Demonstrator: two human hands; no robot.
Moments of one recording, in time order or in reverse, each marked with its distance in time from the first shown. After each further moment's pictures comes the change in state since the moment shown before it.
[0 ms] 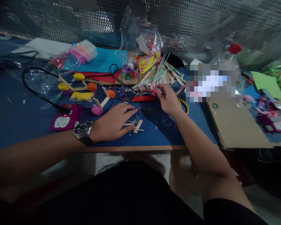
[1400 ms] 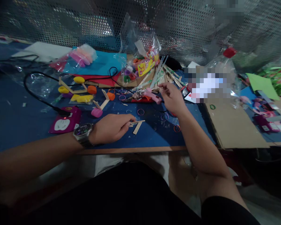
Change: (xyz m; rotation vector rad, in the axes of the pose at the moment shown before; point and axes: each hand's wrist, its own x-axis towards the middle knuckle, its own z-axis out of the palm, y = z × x) left_hand 0.001 0.013 -0.012 -0.093 -0.080 -0.079; right_hand 0.006 -0.020 -0.029 -0.135 0.016 0.054
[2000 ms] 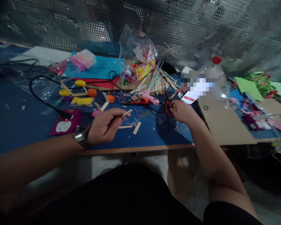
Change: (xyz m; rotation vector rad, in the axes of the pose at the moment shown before) left_hand -0.008 0.002 0.001 -0.402 0.666 0.345; right_hand -0.044 0.046 -0.052 -0.595 -0.253 0.128
